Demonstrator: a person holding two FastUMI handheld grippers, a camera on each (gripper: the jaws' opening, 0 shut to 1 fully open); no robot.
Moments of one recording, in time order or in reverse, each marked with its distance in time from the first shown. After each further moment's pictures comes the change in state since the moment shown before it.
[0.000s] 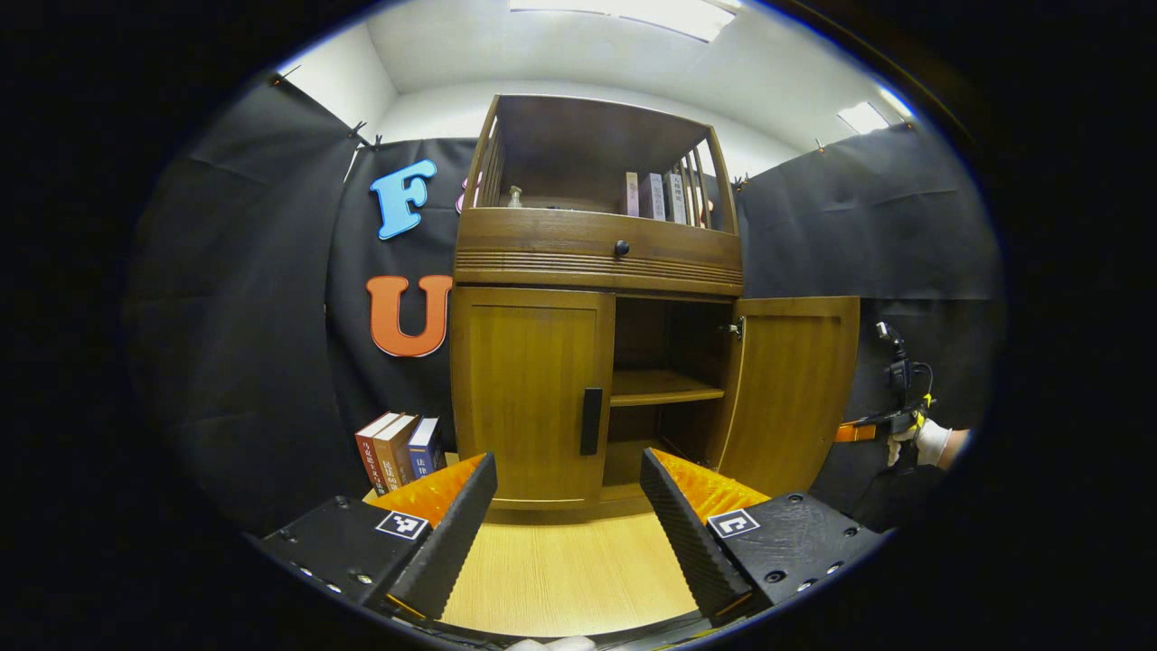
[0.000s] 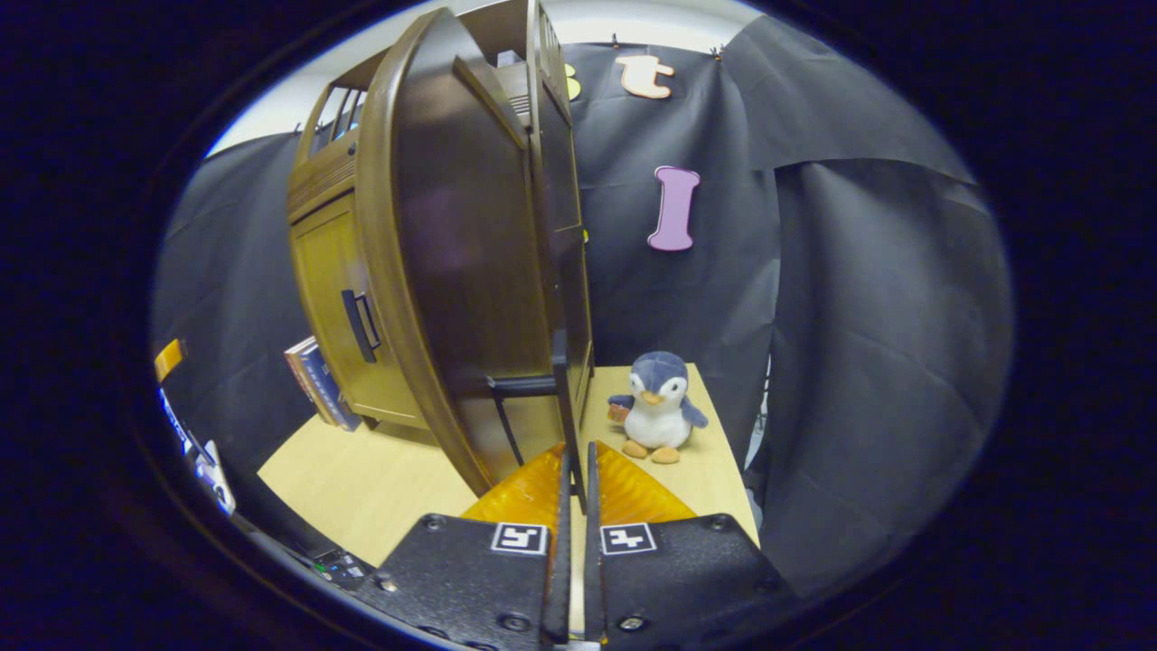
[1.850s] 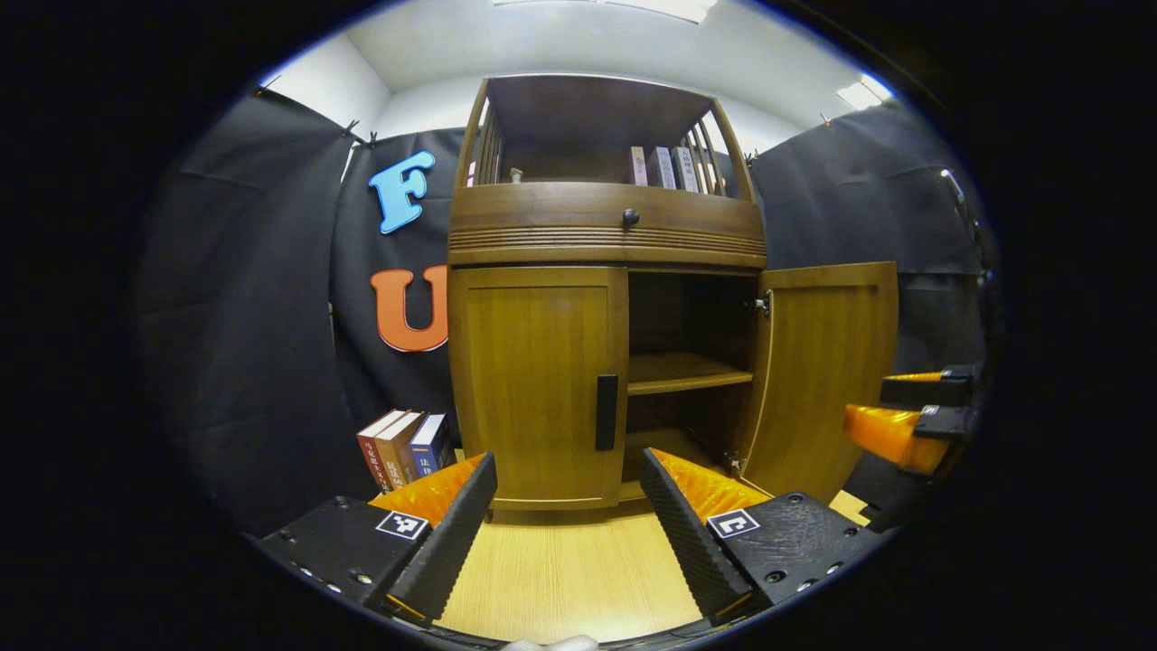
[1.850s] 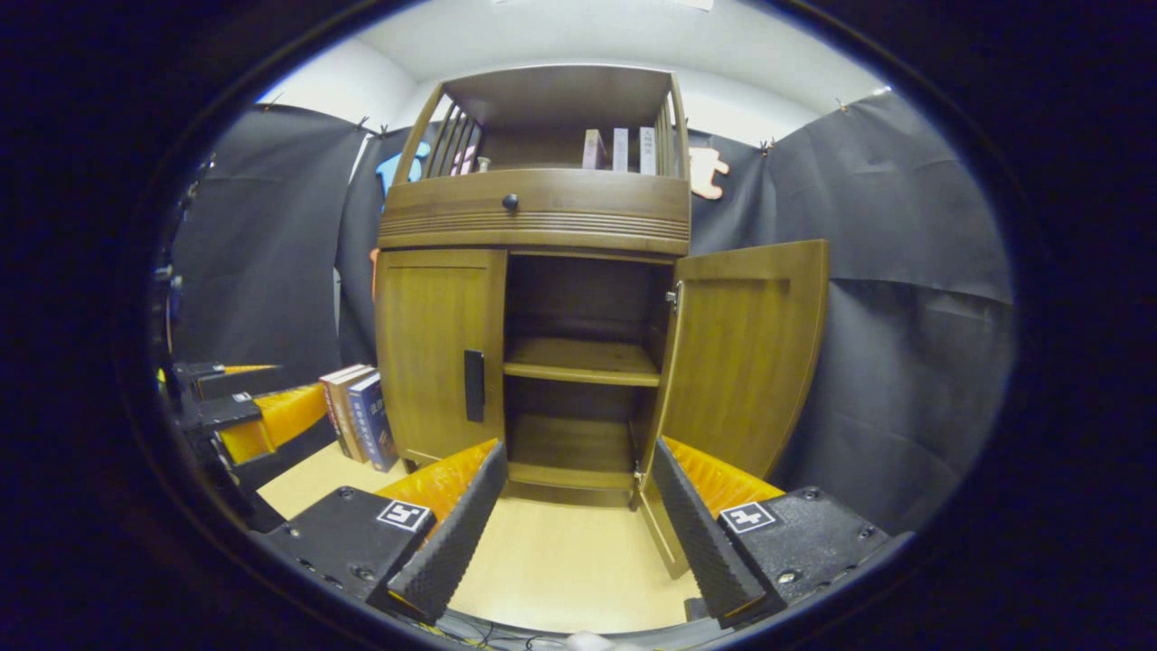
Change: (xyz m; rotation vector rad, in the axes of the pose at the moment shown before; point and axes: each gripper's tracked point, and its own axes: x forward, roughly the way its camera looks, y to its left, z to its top) left arm 0.064 0.002 -0.022 0.050 0.040 0.066; right arm -0.300 -0.004 -0.067 -0.139 -0.255 -0.124
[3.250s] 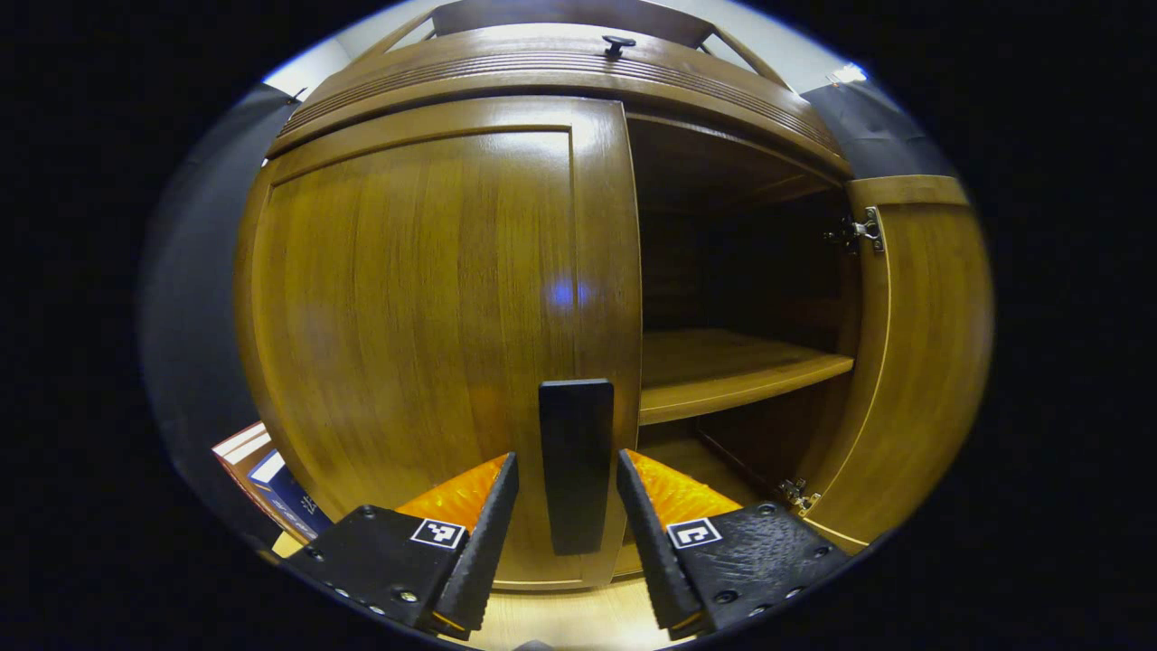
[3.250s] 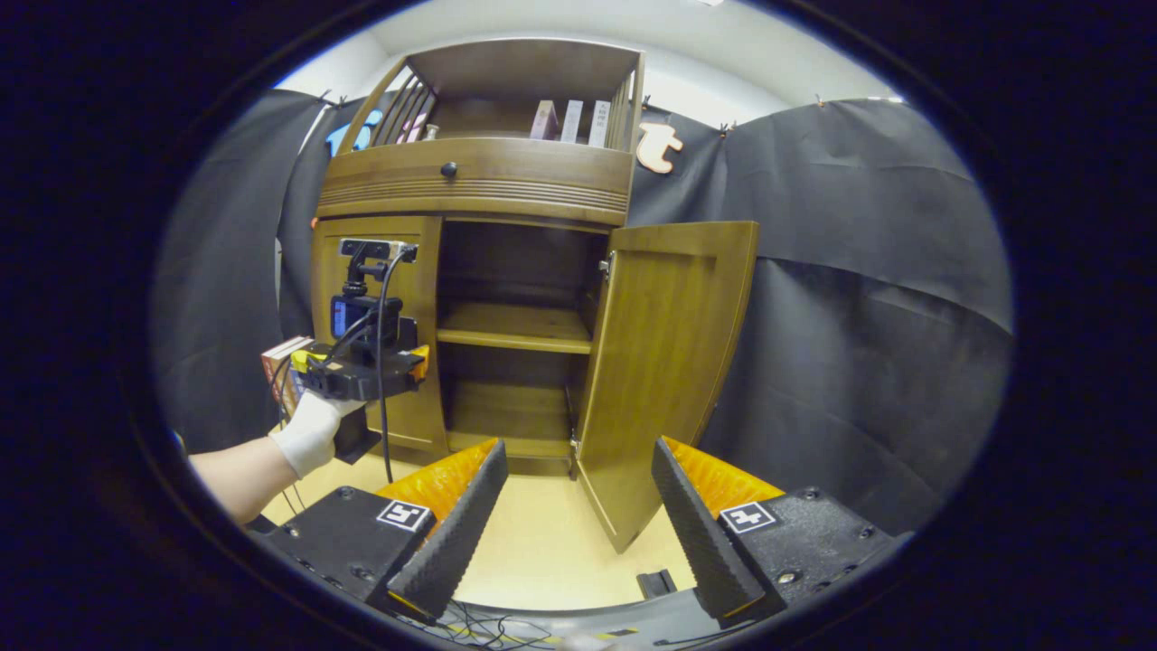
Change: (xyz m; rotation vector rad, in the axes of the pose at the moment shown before) left arm 0.266 -0.044 -0.055 0.002 0.065 -0.069; right arm -0.022 -0.044 -0.015 -0.013 0.142 -0.189
